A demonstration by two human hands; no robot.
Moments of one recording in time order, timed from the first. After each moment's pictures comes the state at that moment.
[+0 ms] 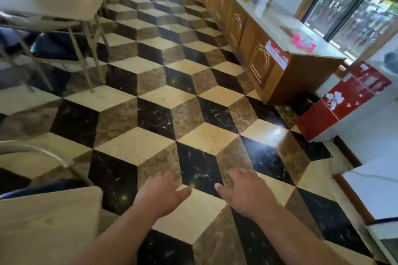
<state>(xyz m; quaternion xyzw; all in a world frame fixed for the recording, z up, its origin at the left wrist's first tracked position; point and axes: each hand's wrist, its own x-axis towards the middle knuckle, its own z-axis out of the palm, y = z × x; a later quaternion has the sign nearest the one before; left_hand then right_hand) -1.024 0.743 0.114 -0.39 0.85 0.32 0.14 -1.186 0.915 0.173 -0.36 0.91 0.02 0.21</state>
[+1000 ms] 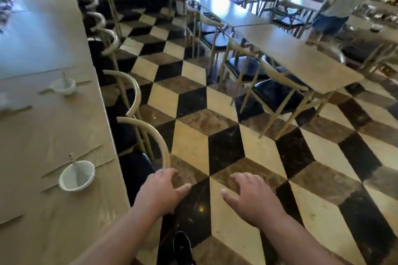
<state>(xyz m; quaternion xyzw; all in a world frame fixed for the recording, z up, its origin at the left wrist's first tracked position) -0.992 0.421 0.100 -0.85 0.44 0.26 -0.12 -1.223 0.321 0.144 -0.82 0.52 0.10 0.23</state>
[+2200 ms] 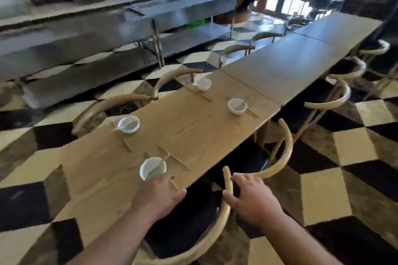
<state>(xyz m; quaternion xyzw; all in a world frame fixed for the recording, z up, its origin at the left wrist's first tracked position) -0.825 0.278 0.146 -0.93 -0.24 0.17 -0.24 -0.756 0.024 0.157 -0.95 -0.13 0.22 0.15</state>
